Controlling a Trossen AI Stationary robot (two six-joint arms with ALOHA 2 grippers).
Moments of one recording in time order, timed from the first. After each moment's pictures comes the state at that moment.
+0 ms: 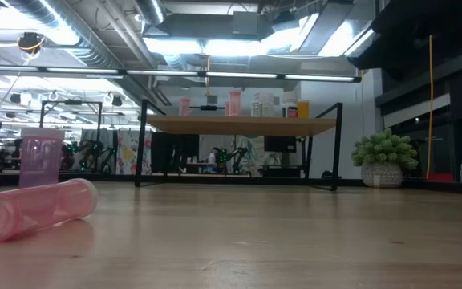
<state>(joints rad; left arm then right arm) -0.03 1.65 1.97 -1.57 0.15 -0.27 0.51 1.20 0.68 -0.09 0.31 0.63</state>
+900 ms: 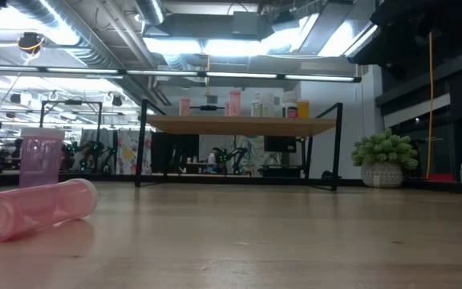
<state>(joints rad) -0.76 1.64 1.55 -1.36 -0.36 -1.23 0.51 1.20 0.68 -0.07 0.29 0.65</state>
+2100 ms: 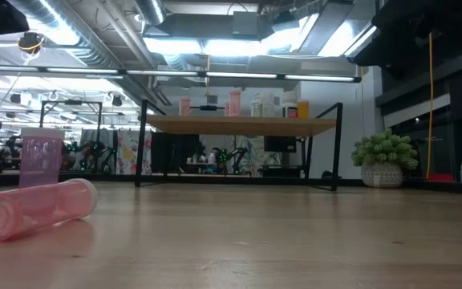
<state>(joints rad) -0.80 1.65 1.19 -0.95 -0.36 -1.03 0.51 1.20 0.68 -0.07 0.29 0.62</state>
